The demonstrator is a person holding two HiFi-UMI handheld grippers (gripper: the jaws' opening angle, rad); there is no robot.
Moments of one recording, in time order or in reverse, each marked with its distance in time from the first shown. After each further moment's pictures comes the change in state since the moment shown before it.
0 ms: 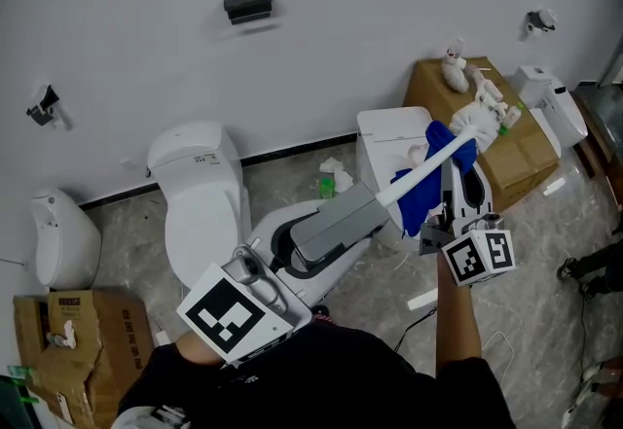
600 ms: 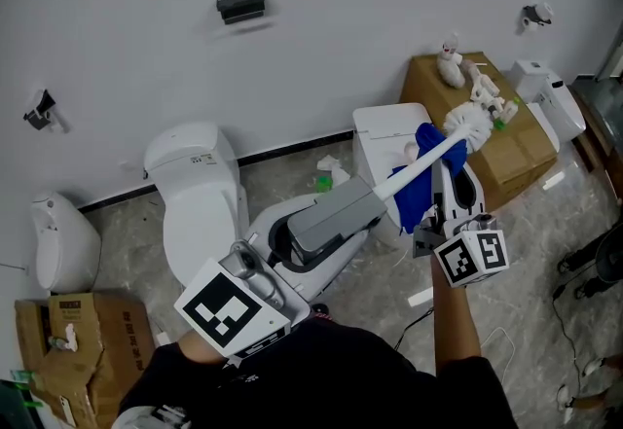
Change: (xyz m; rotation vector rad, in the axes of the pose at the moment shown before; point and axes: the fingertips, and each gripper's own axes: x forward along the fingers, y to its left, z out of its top) left arm 0.003 0.001 0.003 -0.018 -0.027 0.000; right arm -0.008 0.007 -0.011 0.009 0.025 0.004
